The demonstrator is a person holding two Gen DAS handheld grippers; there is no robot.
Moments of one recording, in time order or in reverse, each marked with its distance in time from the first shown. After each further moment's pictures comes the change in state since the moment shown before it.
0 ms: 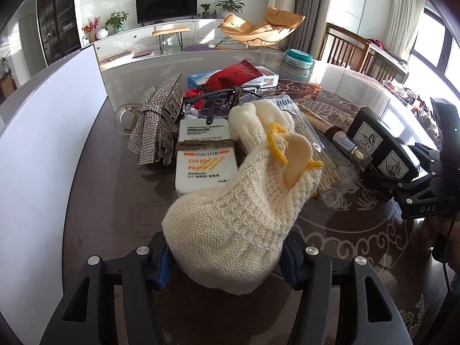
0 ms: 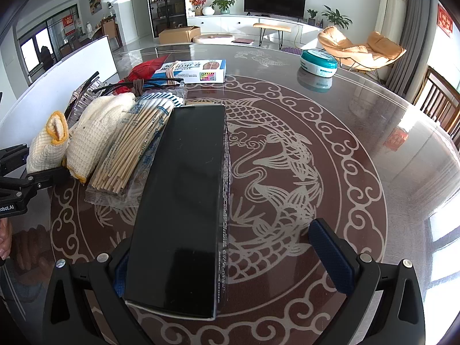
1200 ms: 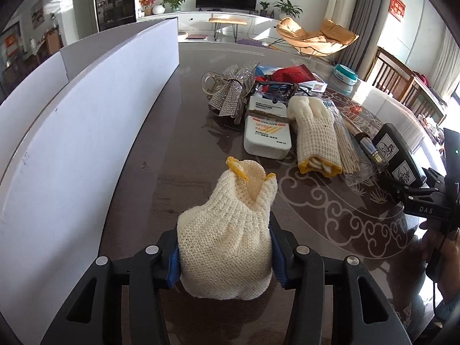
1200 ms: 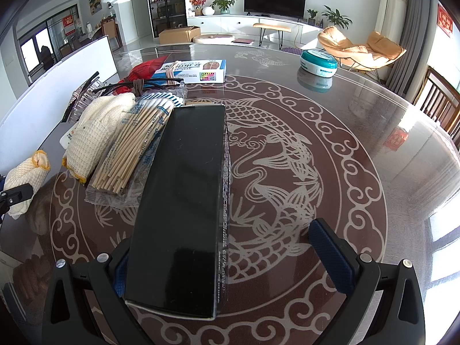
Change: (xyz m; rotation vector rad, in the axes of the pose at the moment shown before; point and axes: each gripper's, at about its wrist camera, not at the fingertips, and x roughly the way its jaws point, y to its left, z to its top) left arm -0.043 0.026 -0.038 -0.267 0.019 0.181; right arm 0.000 0.000 0.000 0.001 0.000 -0.001
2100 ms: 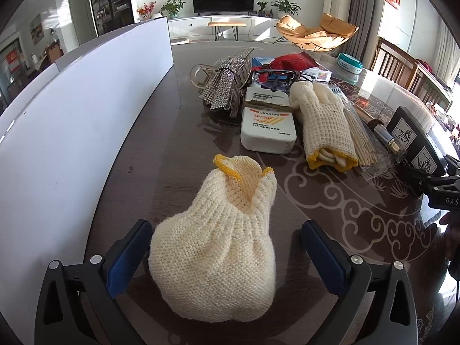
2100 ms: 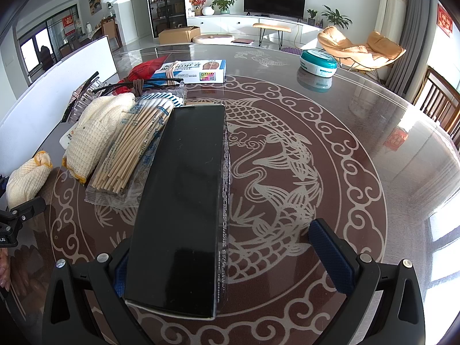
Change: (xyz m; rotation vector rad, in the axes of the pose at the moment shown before) left arm 0.028 -0.020 0.000 0.106 -0.028 0.049; right arm 0.000 0.001 0.000 0.003 0.002 -0.004
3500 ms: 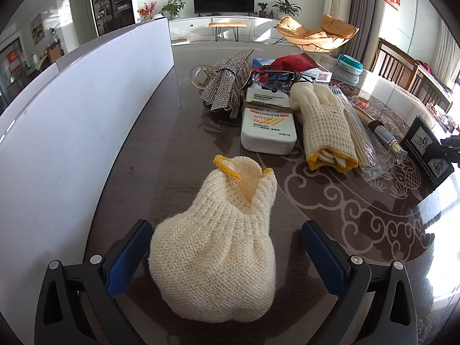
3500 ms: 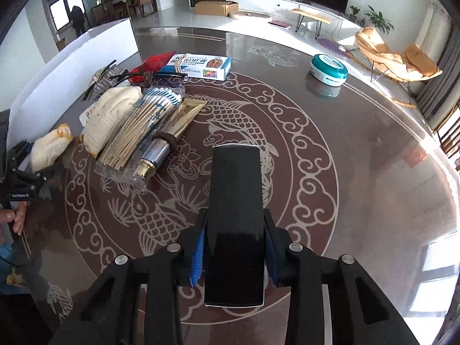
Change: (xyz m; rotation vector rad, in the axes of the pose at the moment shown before) left arm 0.001 -0.001 -0.001 0.001 -0.002 -0.002; right arm -0.029 -0.057 0.026 -0.085 0.140 0.174
